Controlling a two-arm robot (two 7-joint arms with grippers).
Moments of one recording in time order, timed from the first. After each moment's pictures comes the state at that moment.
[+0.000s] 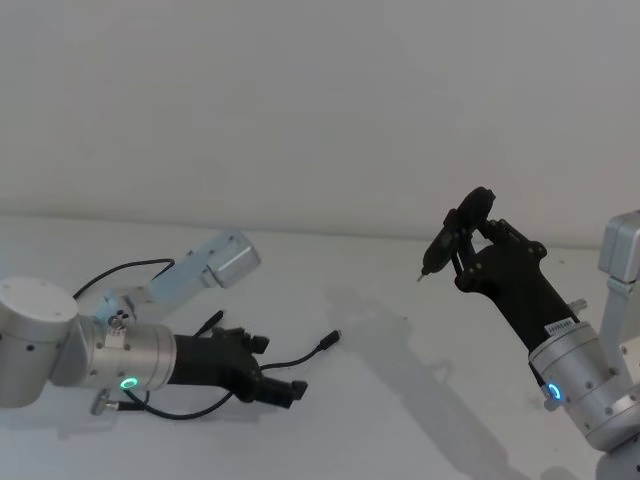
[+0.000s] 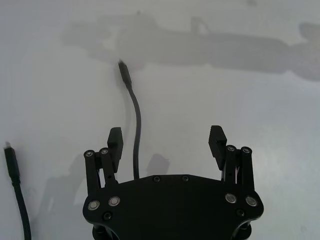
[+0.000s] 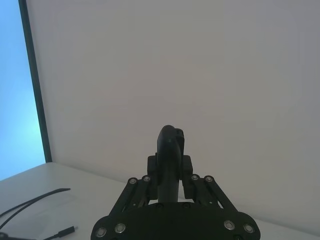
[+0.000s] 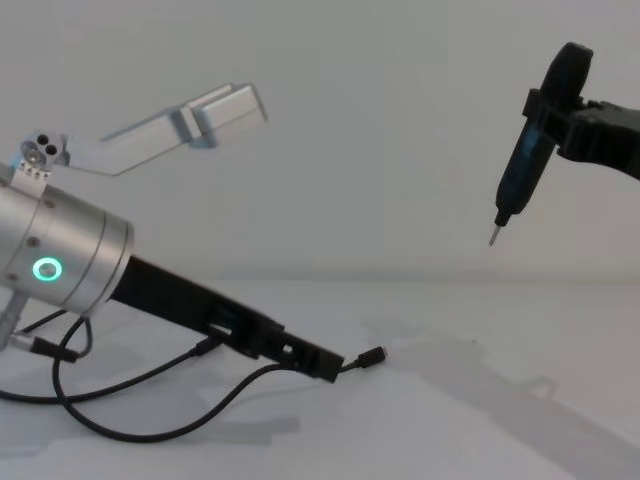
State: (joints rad) left arm -0.61 0.51 0.64 -1.49 -0.43 0.62 -0.67; right arm 0.20 0.27 -0.23 -1.59 0.38 -0.12 0.26
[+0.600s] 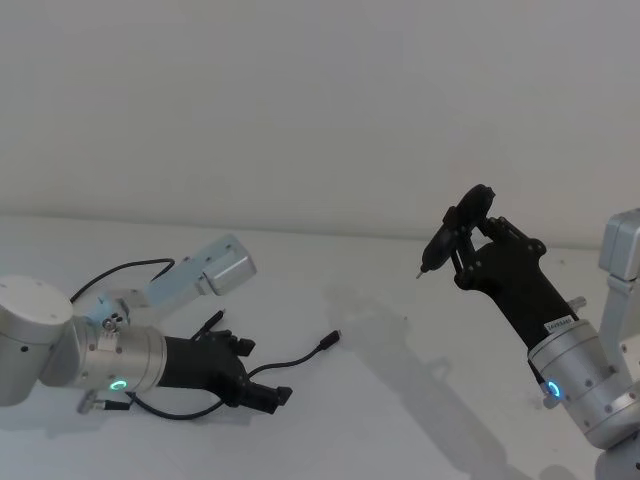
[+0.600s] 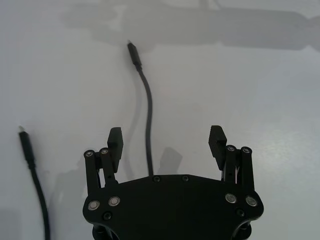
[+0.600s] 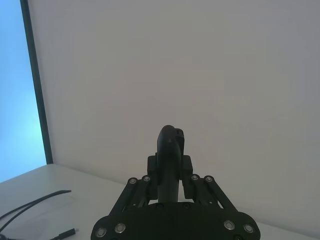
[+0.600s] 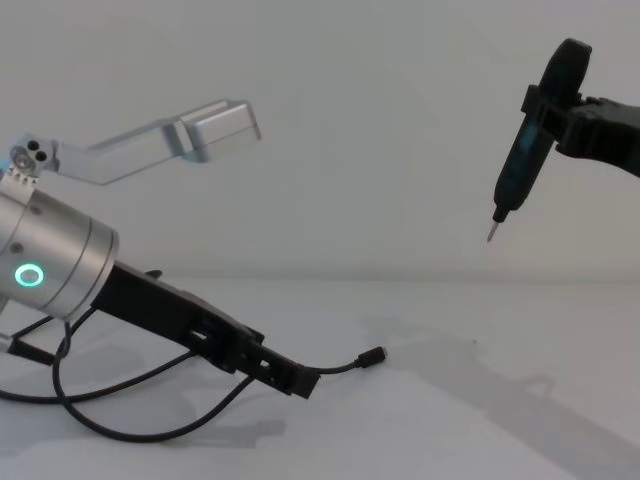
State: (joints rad) left arm -0.63 0.55 0.68 -1.49 -0.40 0.62 -0.67; right arm 0.20 0.27 -0.23 -1.58 0.38 -0.13 0.27
